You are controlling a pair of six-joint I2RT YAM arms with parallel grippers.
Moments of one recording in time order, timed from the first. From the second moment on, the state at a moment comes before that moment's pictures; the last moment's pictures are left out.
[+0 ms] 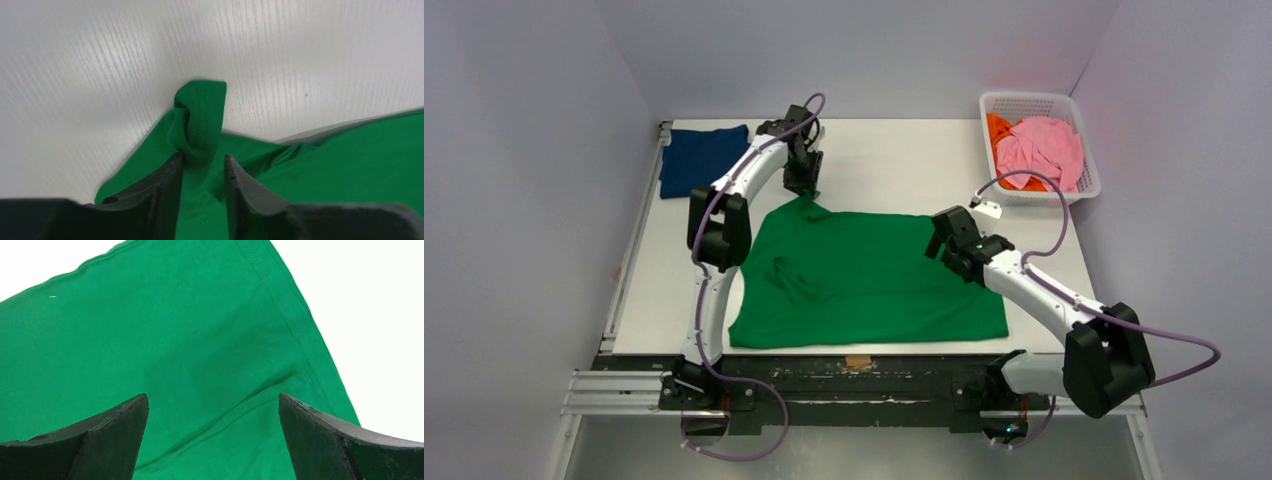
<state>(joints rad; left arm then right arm) -0.33 2.37 2.17 -0.97 0.07 -0.17 0.48 1.27 0.79 -0.55 0.58 0.81</state>
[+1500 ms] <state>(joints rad) -0.33 1.84 1.49 -0.68 0.06 -0.50 0.19 1.81 1.36 -0.60 0.54 0.75</state>
